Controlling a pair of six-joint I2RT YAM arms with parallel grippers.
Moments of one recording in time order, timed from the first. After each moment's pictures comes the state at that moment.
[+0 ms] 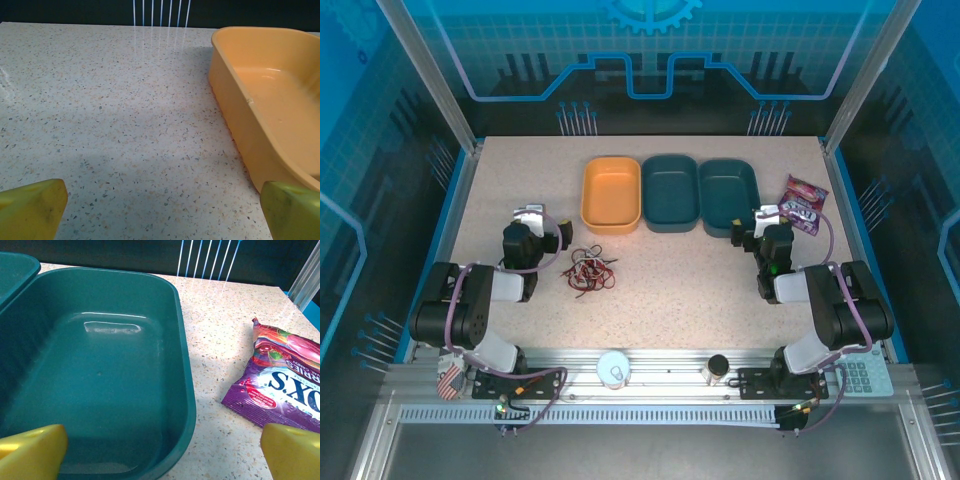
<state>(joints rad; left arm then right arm) 0.00 1.56 0.39 0.84 0.04 -0.07 0.10 1.56 0.38 0.84 0.18 -0.06</state>
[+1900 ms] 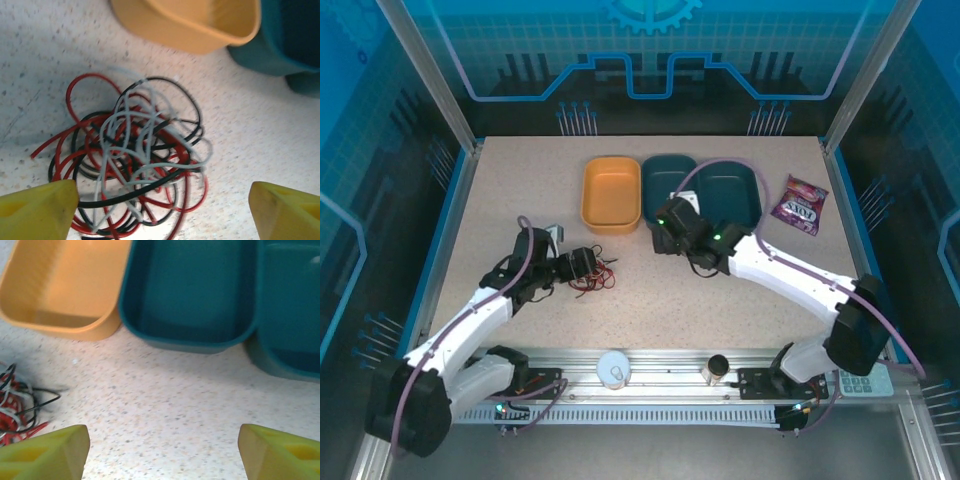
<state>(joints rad) -0.27 1.02 0.54 -0.33 0.22 -0.61 0.82 1.47 1.21 -0.67 0.39 0.58</state>
